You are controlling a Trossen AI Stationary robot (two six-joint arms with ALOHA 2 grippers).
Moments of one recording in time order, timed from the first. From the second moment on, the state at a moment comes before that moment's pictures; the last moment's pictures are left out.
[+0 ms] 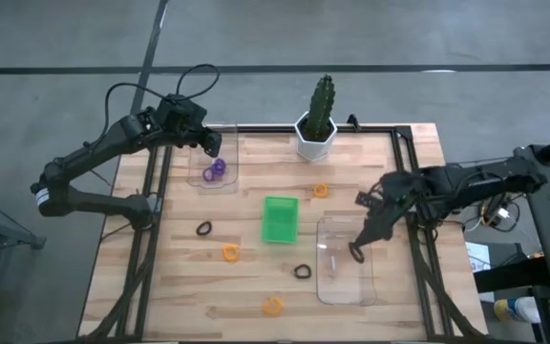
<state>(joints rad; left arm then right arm) 0.55 1.08 1.22 -0.81 -0.06 -0.40 0.17 0.93 0.88 -0.52 -0.49 1.21</state>
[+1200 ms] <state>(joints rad) 0.55 1.07 1.22 -0.81 -0.06 -0.33 0.36 1.50 0.93 -0.85 -0.04 1.39</state>
